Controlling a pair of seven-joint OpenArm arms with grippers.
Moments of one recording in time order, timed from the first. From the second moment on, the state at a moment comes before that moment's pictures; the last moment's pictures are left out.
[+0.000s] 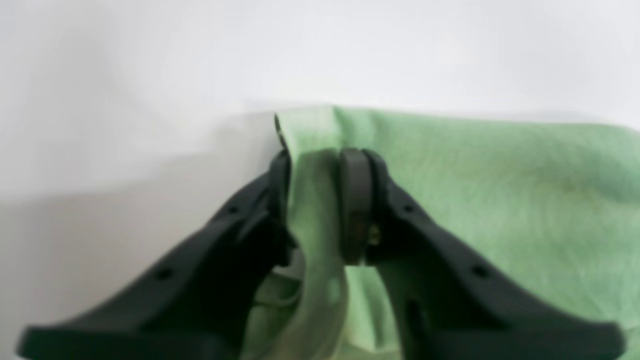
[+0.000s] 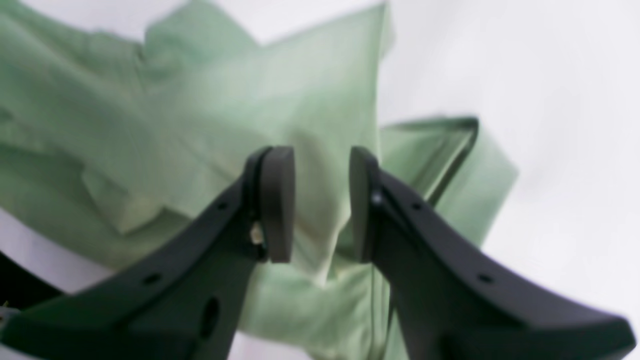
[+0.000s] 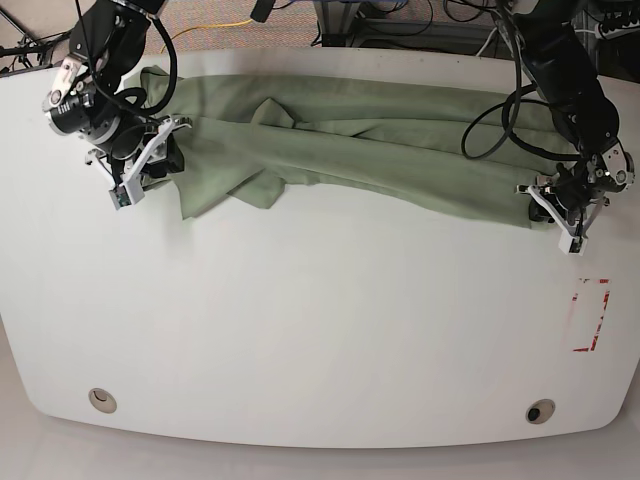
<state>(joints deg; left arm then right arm) -9.1 -13.9 -33.6 71.9 -6.1 -42.8 49.6 -10.5 7.4 31.9 108.9 34.8 40.0 -75.1</state>
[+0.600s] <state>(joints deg) -5.9 -12.5 -33.4 80.8 -5.2 -42.8 51.6 0.4 7.6 31.8 93.8 34.2 39.8 -74.9</state>
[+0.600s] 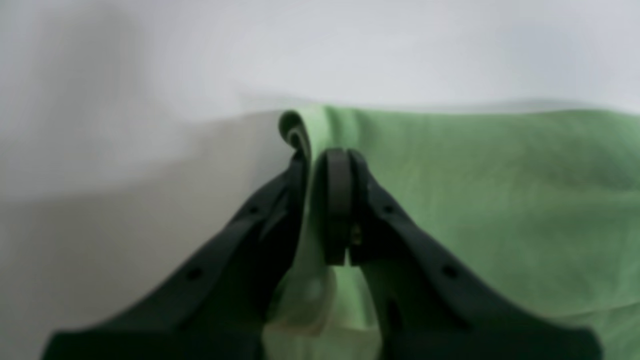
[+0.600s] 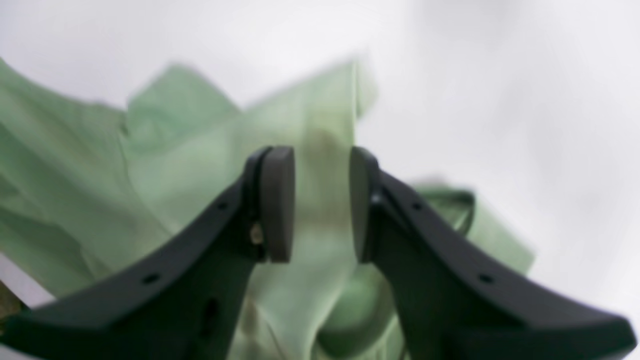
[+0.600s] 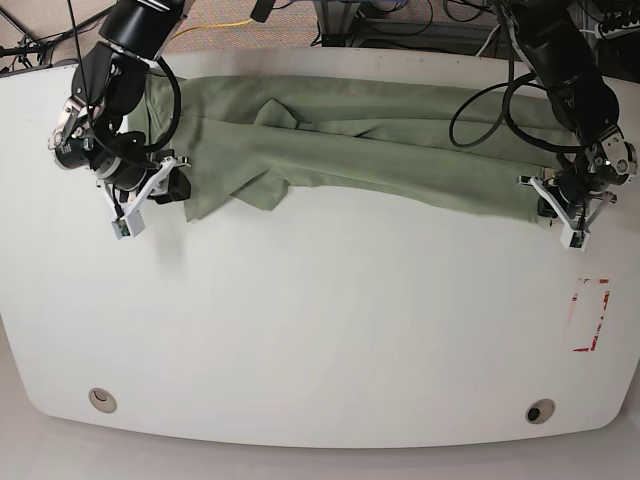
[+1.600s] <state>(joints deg) -5.4 -12.2 -33.5 84.1 -5.3 -42.8 51.8 6.2 8.1 25.7 77.5 34.7 36.0 -69.1</state>
